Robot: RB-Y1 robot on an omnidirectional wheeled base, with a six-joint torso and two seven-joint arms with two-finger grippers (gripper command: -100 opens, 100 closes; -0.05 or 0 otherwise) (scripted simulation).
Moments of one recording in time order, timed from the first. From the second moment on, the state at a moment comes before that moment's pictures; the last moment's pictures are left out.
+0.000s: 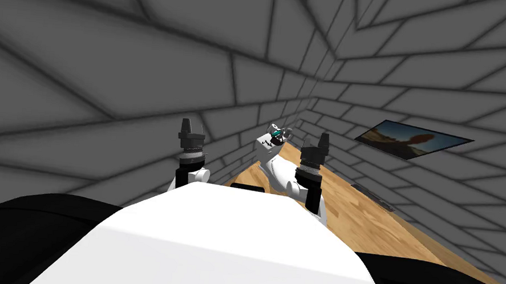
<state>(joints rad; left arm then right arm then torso) 0.49 0.03 0.03 -2.27 0.07 -0.56 -0.13 0.47 0.01 -0.04 -2.34 0.03 -0.39 0.01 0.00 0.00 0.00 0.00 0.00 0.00</state>
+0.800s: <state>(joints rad) 0.49 0.03 0.03 -2.27 0.07 -0.56 -0.13 0.56 -0.19 0.01 -2.33 0.05 -0.35 -0.01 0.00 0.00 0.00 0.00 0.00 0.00</state>
